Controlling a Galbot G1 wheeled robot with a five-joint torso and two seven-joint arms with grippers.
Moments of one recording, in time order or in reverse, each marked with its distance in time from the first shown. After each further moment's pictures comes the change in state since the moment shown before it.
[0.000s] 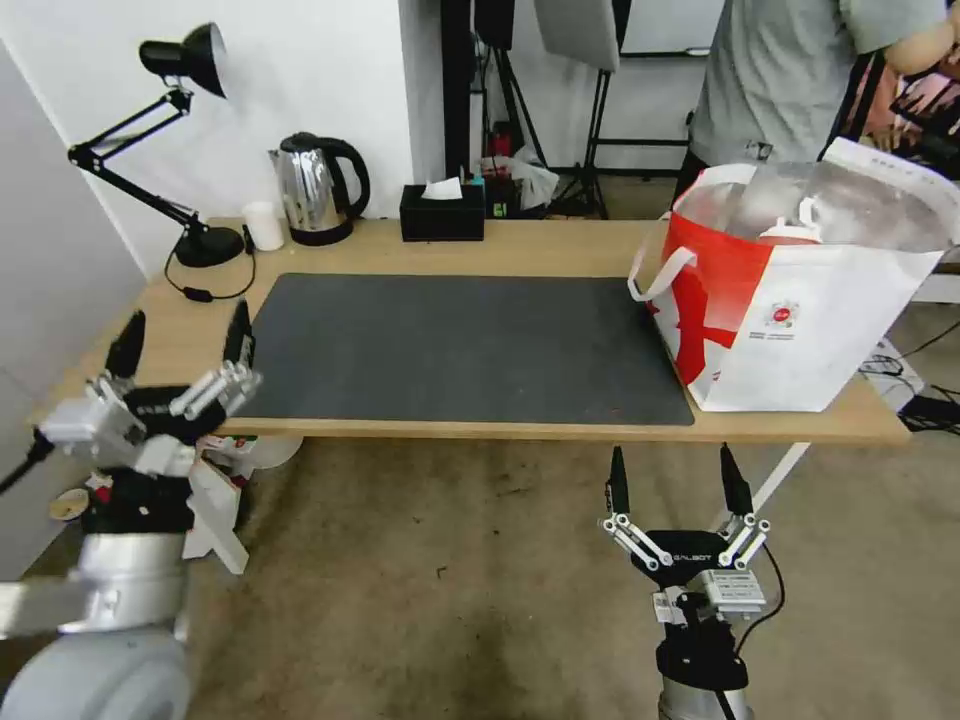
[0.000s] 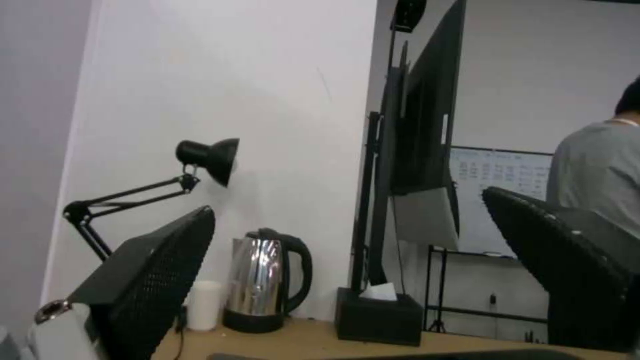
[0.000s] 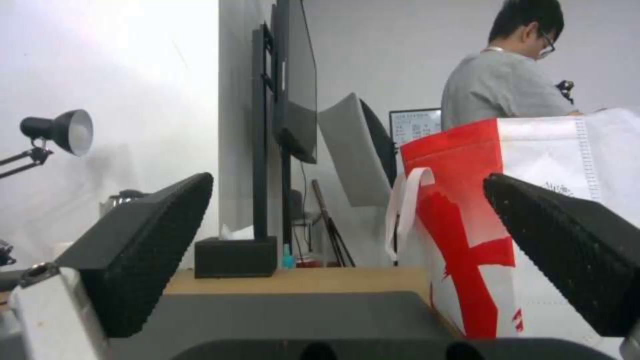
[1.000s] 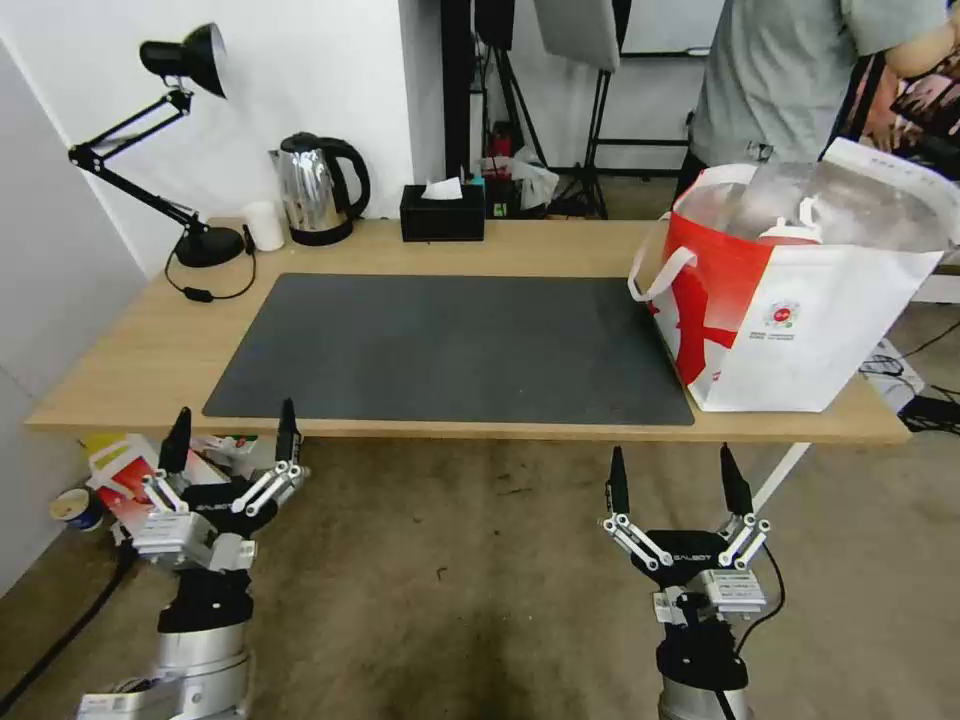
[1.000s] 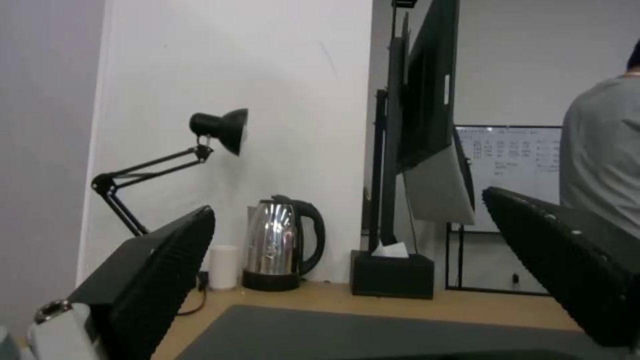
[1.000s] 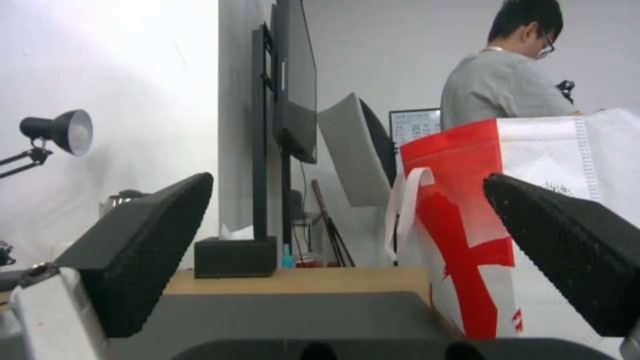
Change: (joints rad) left arm 0.092 -0.128 0.151 0.171 0.257 -0.247 0.020; right arm 0.000 0.000 0.000 0.000 0.000 0.000 0.000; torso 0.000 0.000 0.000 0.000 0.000
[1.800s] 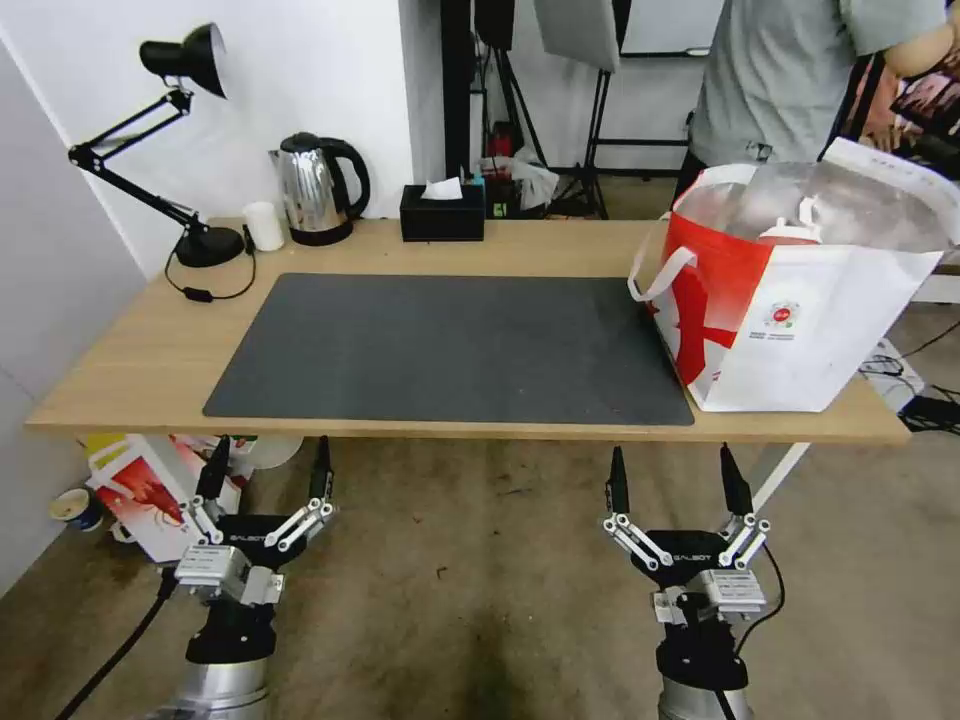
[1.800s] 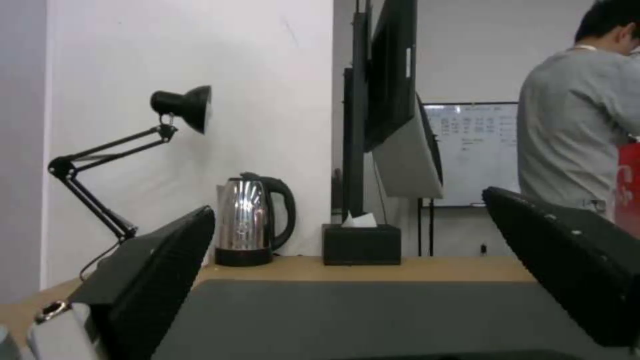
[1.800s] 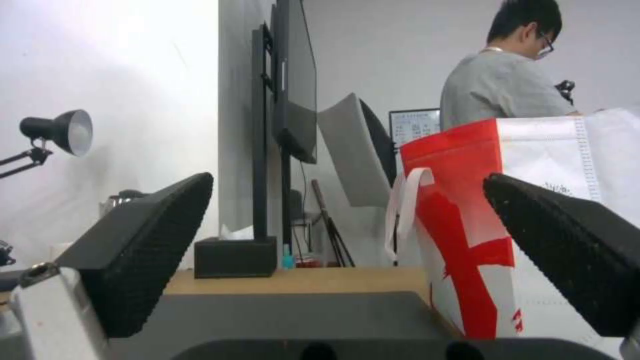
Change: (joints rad) left arm 0.046 0.031 0.038 0.051 0.043 -0.057 0.033; right arm 0.000 0.000 0.000 0.000 0.000 0.000 0.000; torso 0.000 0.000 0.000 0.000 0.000
